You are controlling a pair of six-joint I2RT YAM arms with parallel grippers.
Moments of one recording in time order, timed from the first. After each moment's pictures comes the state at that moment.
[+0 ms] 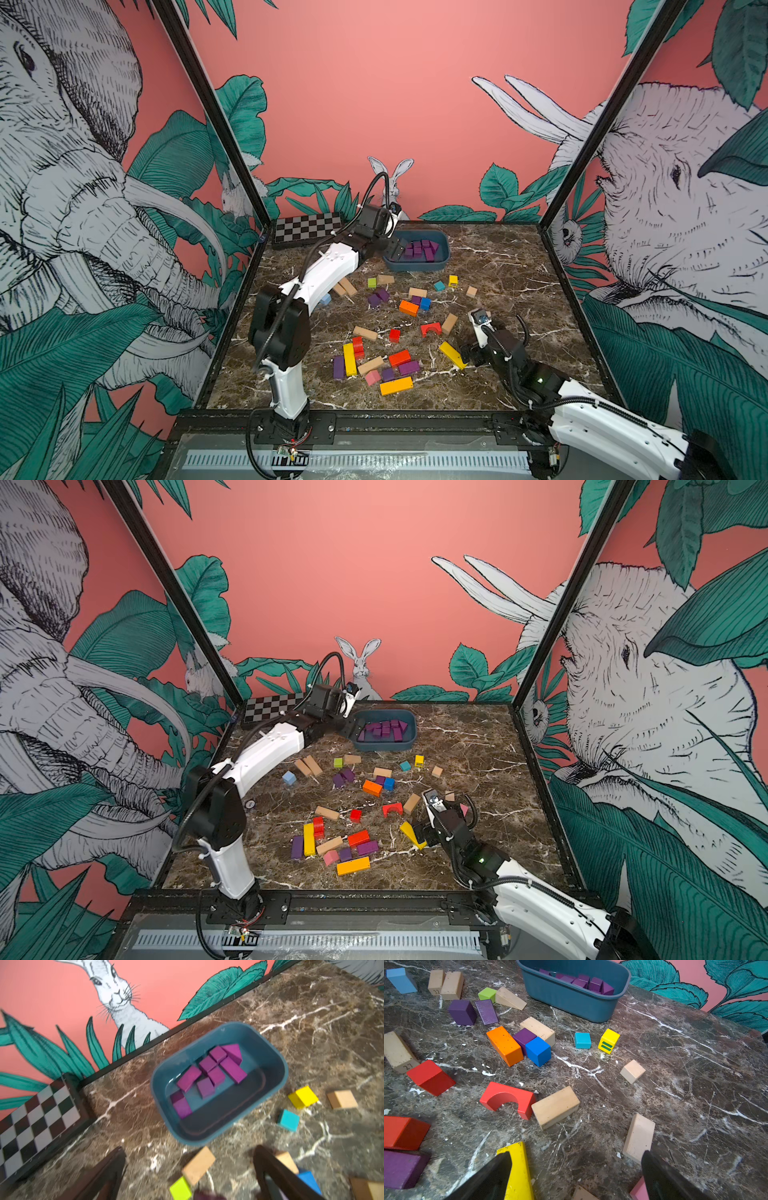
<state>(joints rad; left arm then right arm) -0.52 1.79 1.53 -0.43 -0.03 0.15 0.80 0.70 0.26 -0.13 0.37 0.08</state>
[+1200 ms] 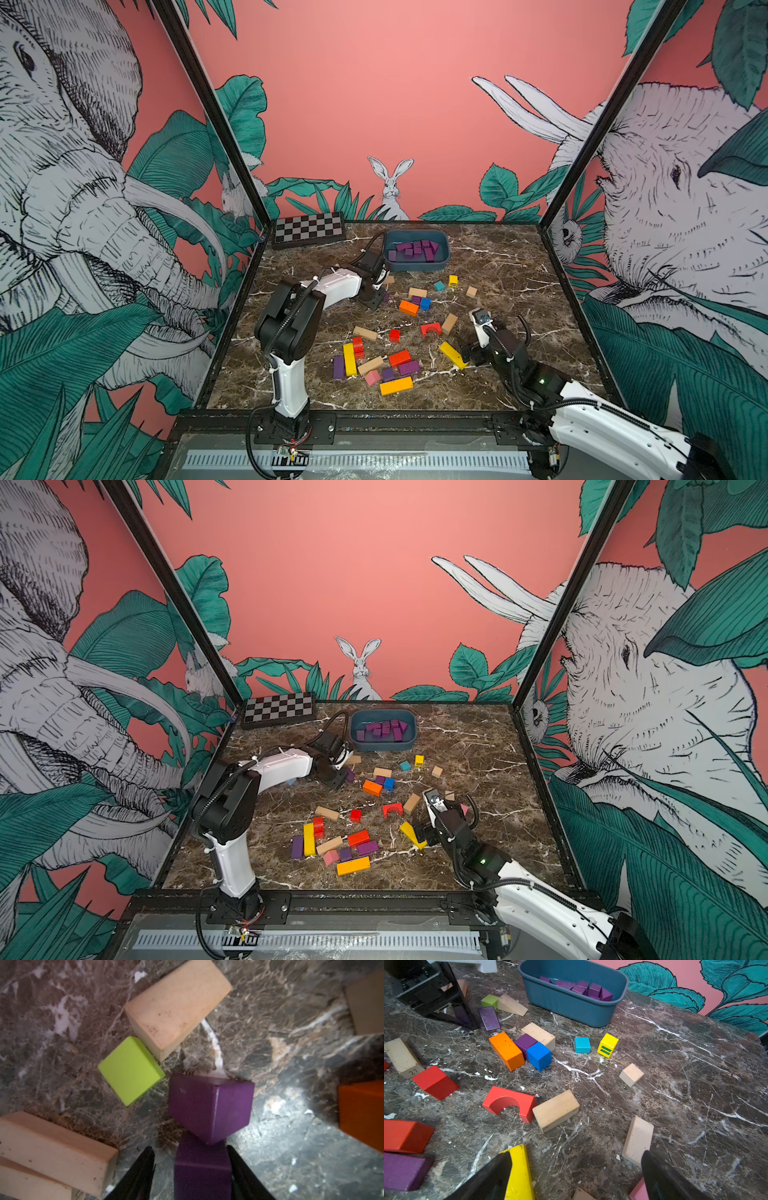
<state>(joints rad) -0.52 1.90 1.22 -0.52 -0.06 0.15 0.80 0.68 0.26 -0.13 0.37 0.08</state>
